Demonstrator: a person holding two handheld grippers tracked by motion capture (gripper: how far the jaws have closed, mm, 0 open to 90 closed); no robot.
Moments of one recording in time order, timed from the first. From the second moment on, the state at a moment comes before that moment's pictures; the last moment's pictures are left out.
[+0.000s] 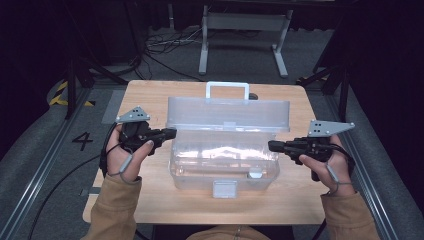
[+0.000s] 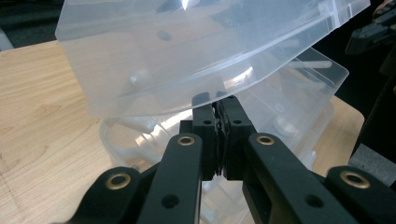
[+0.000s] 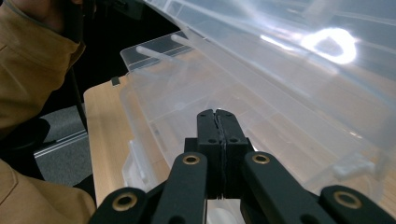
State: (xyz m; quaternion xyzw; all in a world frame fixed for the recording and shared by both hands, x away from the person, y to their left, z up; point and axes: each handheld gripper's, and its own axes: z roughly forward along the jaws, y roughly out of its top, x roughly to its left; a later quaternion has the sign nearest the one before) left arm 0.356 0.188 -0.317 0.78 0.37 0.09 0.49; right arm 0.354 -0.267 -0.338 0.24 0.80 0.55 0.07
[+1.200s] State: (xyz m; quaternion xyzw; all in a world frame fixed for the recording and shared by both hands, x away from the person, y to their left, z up) left arm 0.349 0.188 -0.320 0.83 0.36 0.03 0.42; right arm 0.353 -0.289 -0.340 0.30 0.81 0.50 0.05
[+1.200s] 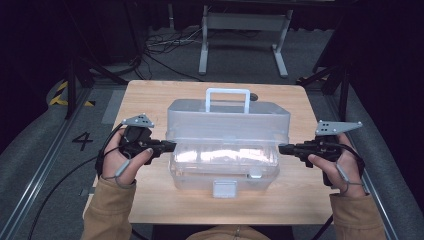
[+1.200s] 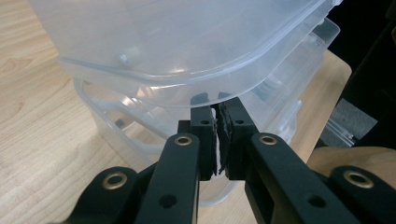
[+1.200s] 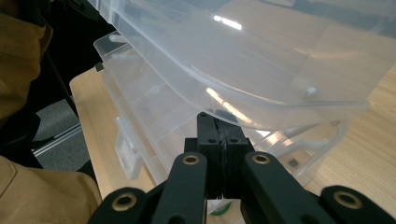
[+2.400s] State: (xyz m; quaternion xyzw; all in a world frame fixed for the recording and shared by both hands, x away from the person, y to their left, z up) left arm 0.348 0.185 -0.326 0.87 0.35 -0.01 0.36; right arm 0.349 -0.278 -0.345 0.29 0.86 0.42 0.03
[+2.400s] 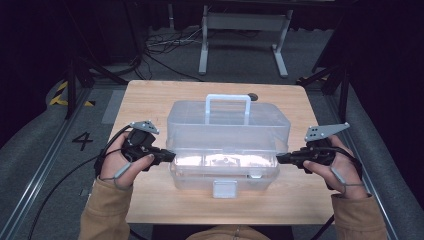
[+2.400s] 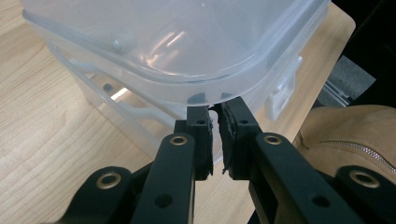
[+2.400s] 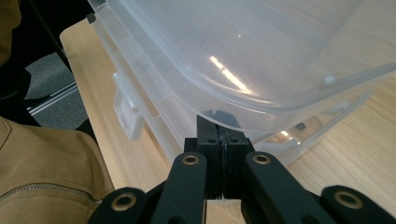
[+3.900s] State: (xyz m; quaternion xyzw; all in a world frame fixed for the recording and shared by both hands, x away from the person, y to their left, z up) left arm 0.346 0.179 -0.336 0.90 0.32 -0.05 0.27; right arm 0.346 -0.277 -0.353 0.28 0.90 0.34 -0.01
